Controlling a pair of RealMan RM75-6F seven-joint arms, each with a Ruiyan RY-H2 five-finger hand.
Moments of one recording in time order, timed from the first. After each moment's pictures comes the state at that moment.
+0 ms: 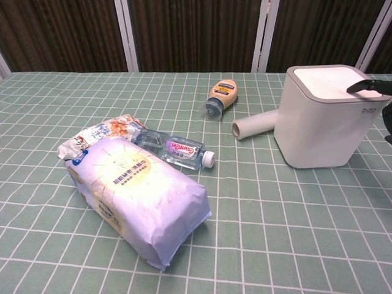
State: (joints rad) left arm -0.16 -1.18 -0.01 -1.43 1.66 1.58 -0.17; right arm 0.40 -1.13 0.10 -1.89 -1.17 1.08 -0.53
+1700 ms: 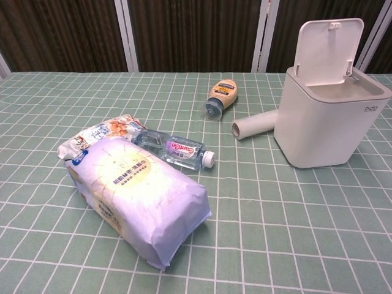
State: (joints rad) left arm -0.16 -1.19 0.00 -1.44 1.66 1.56 -0.15; right arm 0.18 -1.15 0.09 -1.72 -1.43 1.58 -0.17
